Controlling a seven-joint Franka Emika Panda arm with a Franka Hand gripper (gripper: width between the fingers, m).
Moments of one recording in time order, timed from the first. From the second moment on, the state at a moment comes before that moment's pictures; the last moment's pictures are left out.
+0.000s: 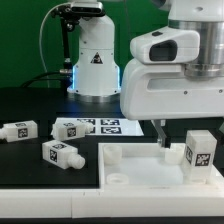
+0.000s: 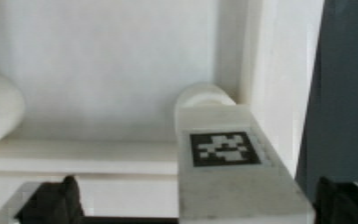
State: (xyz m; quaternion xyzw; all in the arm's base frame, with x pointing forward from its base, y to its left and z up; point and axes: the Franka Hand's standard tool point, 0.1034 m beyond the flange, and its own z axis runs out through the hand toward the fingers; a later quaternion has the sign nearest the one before) arm 0.644 0.103 0.085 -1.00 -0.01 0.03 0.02
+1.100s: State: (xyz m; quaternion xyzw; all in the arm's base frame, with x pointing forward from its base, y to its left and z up) arm 0.643 0.109 0.081 -0.90 0.43 0.01 0.03
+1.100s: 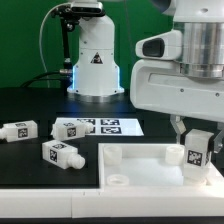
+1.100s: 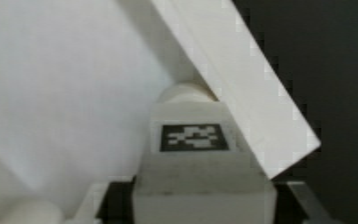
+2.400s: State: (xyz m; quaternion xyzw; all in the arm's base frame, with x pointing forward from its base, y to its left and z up) arm 0.647 0.112 0.081 -0.98 0.20 -0.02 0.03
